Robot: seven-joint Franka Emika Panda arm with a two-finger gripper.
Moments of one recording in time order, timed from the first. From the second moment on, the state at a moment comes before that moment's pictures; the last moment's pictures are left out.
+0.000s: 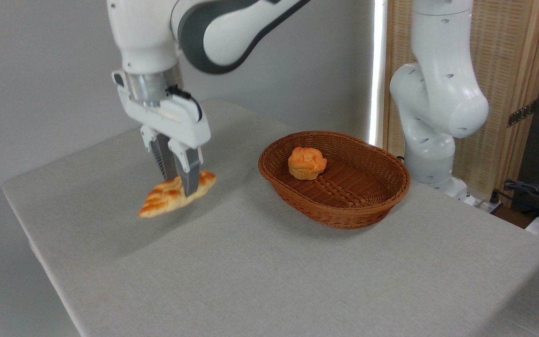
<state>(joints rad) -0.34 0.02 0.04 -1.87 -0.08 1.93 0.36</state>
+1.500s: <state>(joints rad) -0.34 -0.35 0.24 -2.22 -0.03 1.48 0.85</state>
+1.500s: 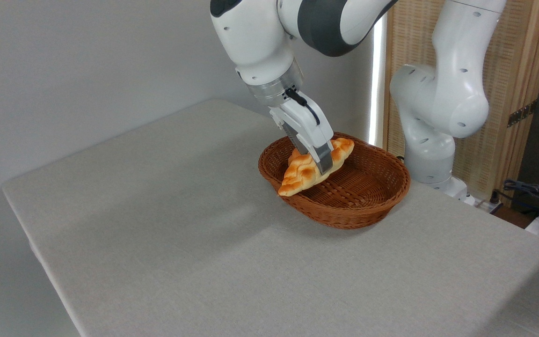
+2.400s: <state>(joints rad) -0.36 -0.30 0.22 -2.01 -0.06 1.65 0.82</state>
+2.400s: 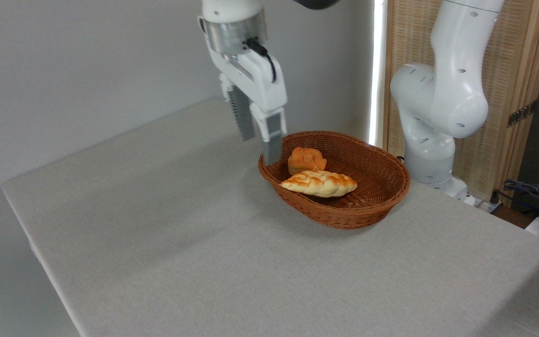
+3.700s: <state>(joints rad) -0.36 -0.06 0.20 -1.79 -0.05 1.80 0.57</state>
